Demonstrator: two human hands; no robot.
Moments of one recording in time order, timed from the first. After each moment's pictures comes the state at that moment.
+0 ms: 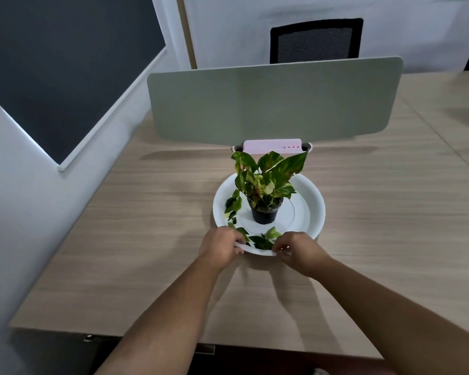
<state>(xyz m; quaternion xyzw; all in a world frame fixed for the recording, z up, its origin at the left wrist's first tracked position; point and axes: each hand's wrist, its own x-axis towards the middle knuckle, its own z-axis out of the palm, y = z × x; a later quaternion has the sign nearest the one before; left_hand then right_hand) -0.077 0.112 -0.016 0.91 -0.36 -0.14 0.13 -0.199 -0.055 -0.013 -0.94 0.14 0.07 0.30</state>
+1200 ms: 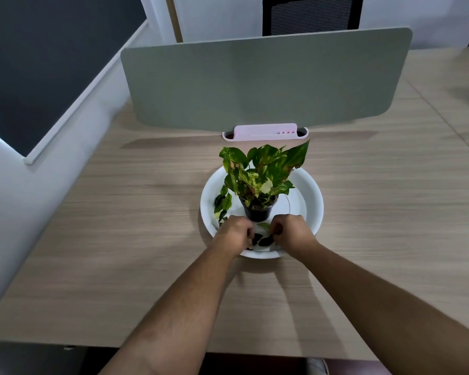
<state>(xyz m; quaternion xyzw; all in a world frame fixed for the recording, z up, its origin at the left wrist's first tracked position) -0.067 0.055 -0.046 0.89 -0.35 -0.21 0.20 -0.157 -0.076 -0.045 -0.90 0.26 0.04 0.34</state>
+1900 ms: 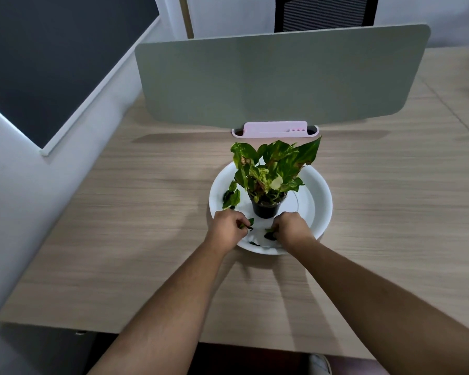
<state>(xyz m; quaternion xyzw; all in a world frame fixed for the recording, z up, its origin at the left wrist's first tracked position) -0.066 0.085 -0.033 0.89 -0.26 -0.17 0.33 -0.143 -0.062 -0.045 -0.92 0.27 0.09 0.28</state>
